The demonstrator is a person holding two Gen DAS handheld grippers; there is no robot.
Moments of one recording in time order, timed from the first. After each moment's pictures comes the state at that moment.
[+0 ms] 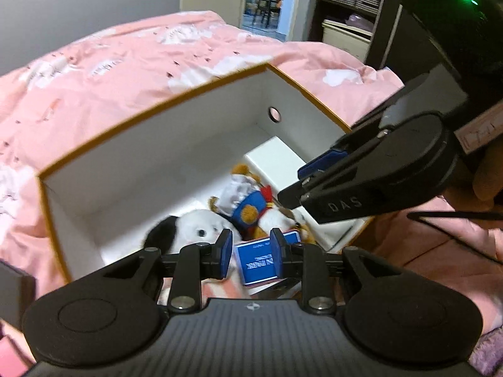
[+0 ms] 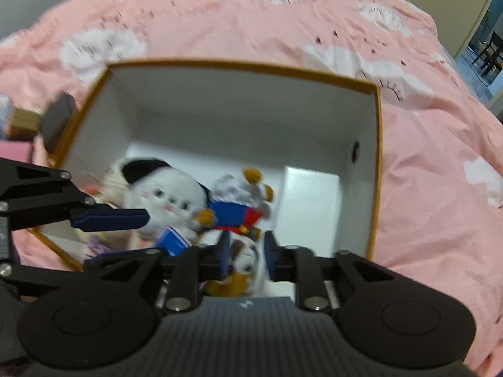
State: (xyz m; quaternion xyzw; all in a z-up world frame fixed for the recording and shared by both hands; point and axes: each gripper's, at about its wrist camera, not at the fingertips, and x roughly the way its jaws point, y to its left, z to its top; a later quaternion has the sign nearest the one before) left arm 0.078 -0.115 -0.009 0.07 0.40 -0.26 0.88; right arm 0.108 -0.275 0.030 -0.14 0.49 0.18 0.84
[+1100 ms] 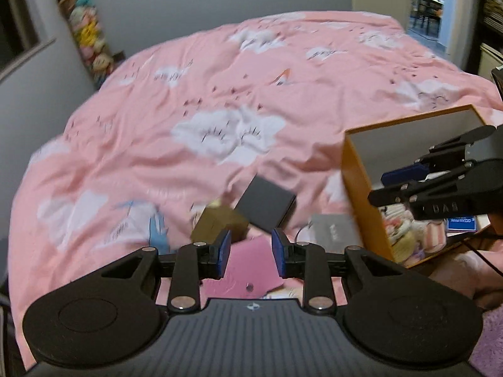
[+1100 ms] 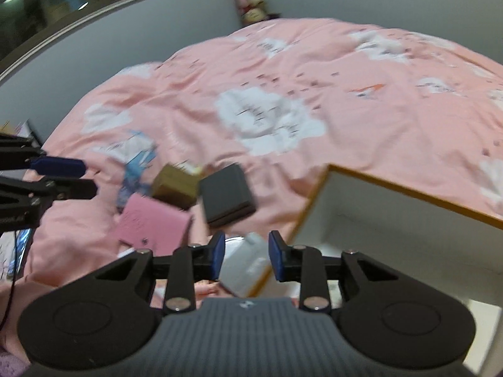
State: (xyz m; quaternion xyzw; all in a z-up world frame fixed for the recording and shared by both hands) left arm 0.017 0.094 0.072 0.05 0.45 0.05 0.89; right arm 0.089 -0.108 0.049 -0.11 0.41 0.42 0.80
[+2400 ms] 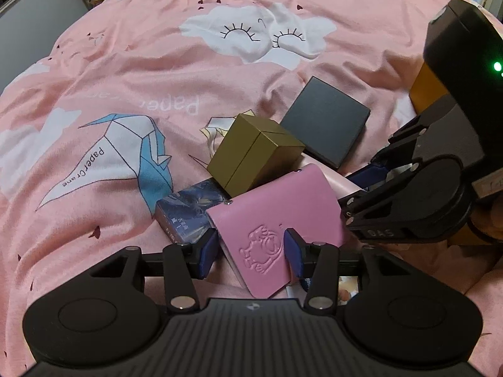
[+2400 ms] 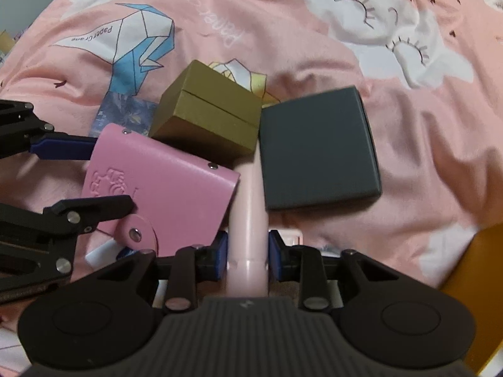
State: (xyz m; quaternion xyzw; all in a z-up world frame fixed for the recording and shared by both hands) left arm 0.063 0.154 -0.037 0.03 0.56 0.07 0.83; right arm 0.123 0.044 -0.068 -0.22 0.52 0.45 0.69
